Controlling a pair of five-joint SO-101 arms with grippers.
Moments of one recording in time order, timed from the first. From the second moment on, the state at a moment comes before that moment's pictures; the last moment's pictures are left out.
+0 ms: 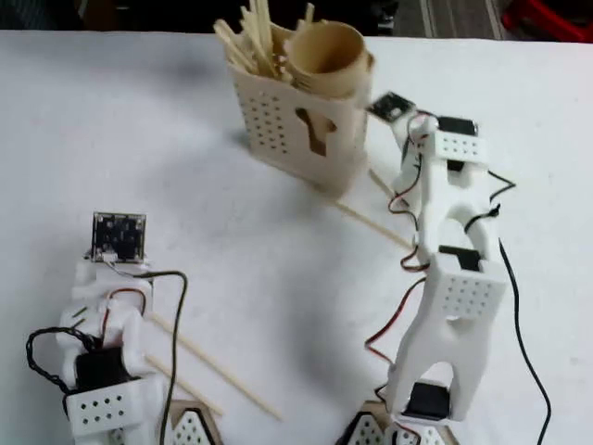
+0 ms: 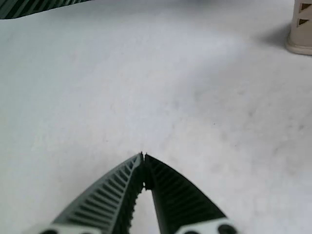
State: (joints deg) left arm -18.9 -91.4 90.7 44.1 -17.4; right arm 4.2 38.8 -23.2 76.6 50.2
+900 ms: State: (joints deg) left arm -18.9 -91.4 90.7 44.1 -17.4; right arm 11.1 41.1 -24.0 89.5 55.9
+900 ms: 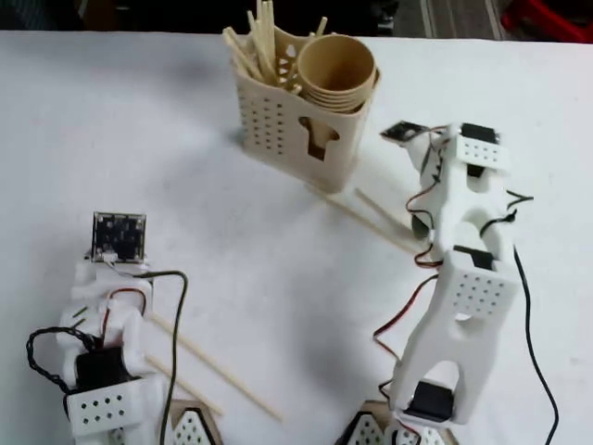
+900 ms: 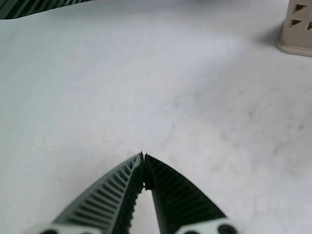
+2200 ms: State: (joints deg) left arm -18.9 -91.4 90.7 44.1 -17.4; right arm 3.3 8.7 19.3 68.0 68.7
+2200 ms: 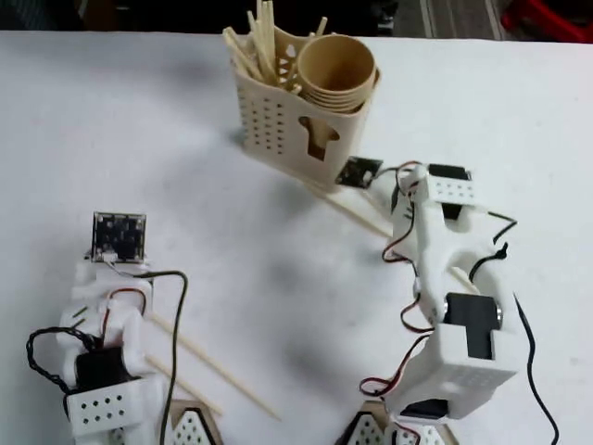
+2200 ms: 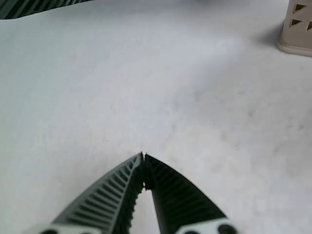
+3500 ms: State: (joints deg) left arm -18.9 -91.4 90.7 44.1 -17.4; right arm 2.7 6.9 22.4 73.5 85.2
